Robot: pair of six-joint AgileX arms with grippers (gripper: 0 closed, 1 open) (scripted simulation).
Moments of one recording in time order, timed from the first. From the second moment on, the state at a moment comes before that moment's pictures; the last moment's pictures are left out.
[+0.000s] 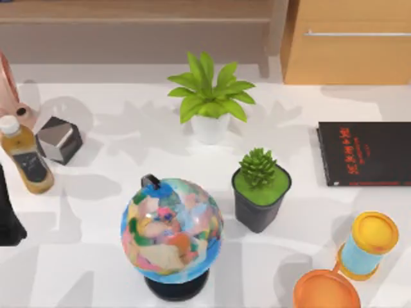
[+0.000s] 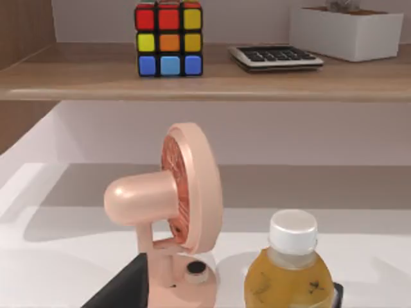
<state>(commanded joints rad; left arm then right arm) 0.00 0.00 0.00 0.00 0.00 0.00 -0.46 2.14 1.61 0.53 -0.43 -0.01</state>
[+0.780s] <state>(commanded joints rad) 0.00 0.00 0.00 0.00 0.00 0.00 -0.47 2.07 1.56 0.53 -0.43 0.00</state>
